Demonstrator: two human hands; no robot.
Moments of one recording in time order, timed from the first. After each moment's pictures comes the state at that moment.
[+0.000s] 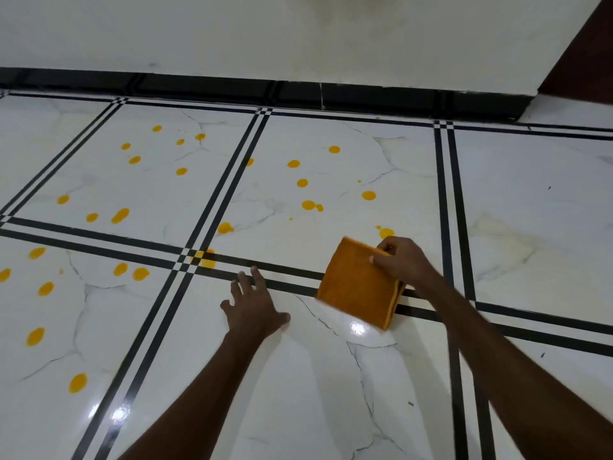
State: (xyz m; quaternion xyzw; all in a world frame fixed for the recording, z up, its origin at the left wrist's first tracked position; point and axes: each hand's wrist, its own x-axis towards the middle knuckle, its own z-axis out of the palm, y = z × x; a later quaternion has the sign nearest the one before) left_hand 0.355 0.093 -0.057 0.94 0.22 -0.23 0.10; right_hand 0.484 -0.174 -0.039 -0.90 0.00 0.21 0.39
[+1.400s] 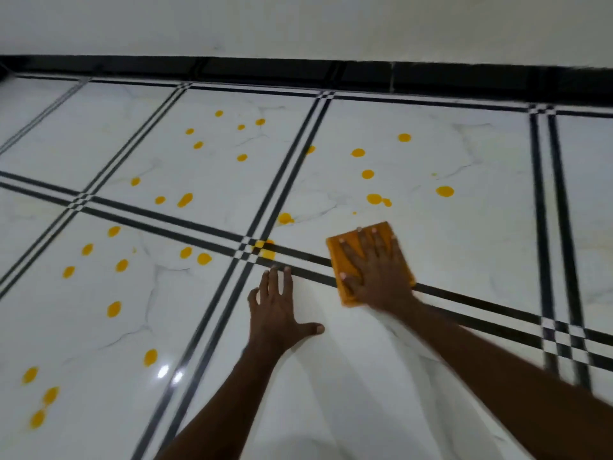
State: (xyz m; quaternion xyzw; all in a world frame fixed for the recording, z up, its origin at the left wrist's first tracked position) left_hand 0.324 0.164 -0.084 0.97 0.17 -0.15 0.08; right_hand 0.471 -0.033 -0.148 -0.95 -0.31 0.02 0.07
